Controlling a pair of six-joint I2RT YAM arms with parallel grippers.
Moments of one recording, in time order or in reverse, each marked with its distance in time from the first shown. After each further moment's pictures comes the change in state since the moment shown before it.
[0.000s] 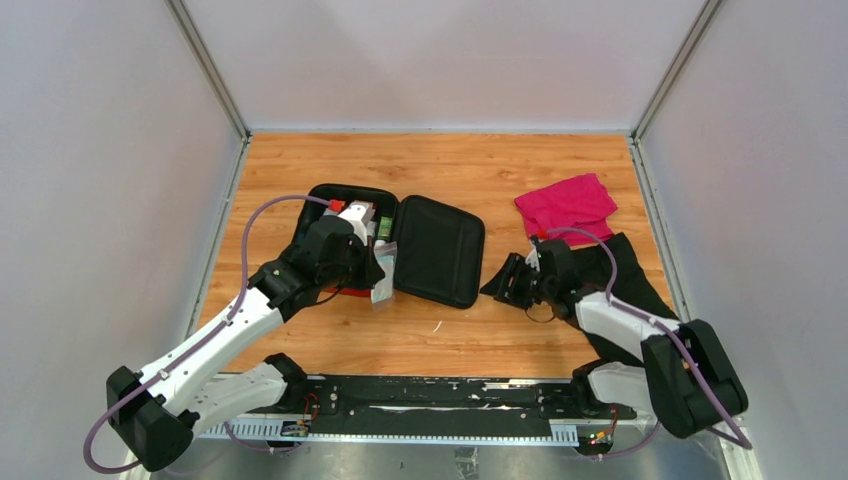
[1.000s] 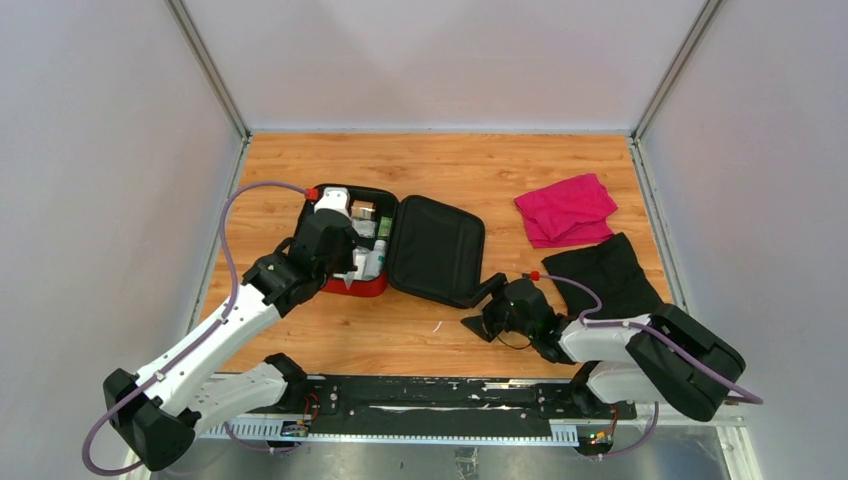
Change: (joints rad) left arm 0.015 0.007 0.074 -0.061 -0.426 0.065; right arm 0.409 0.008 -0.281 0.497 0.316 0.892
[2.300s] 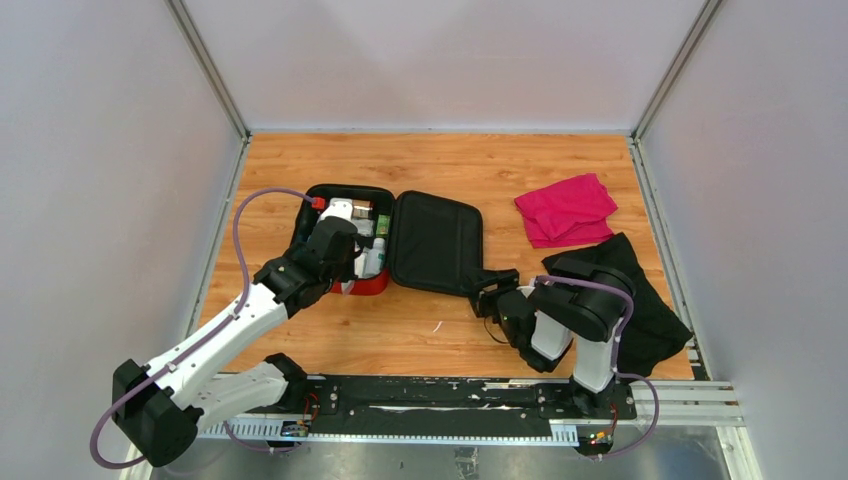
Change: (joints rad) left arm 0.006 0.029 -0.086 0.018 0.000 0.006; right arm 0.084 0.601 -0.042 0.910 0.550 0.173
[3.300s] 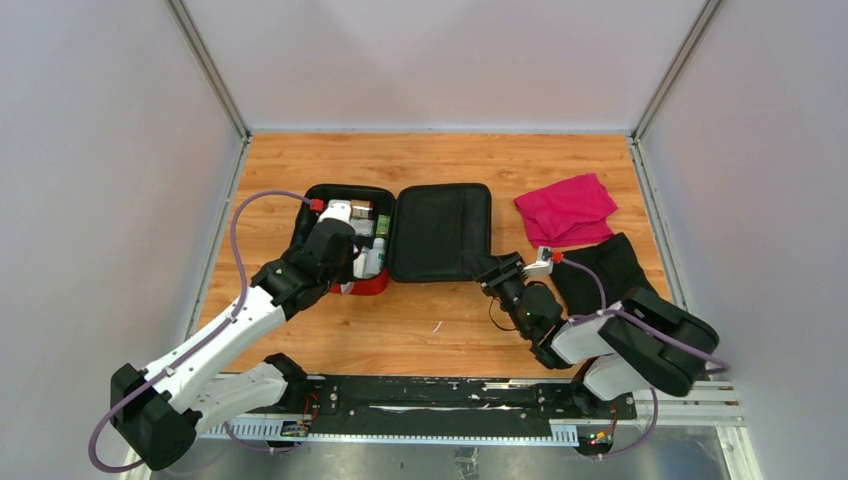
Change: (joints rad) left arm 0.005 -0.018 -0.013 -0.002 0.013 -0.001; right arm -0.029 -0.386 -0.001 -0.056 -0.075 -0.587
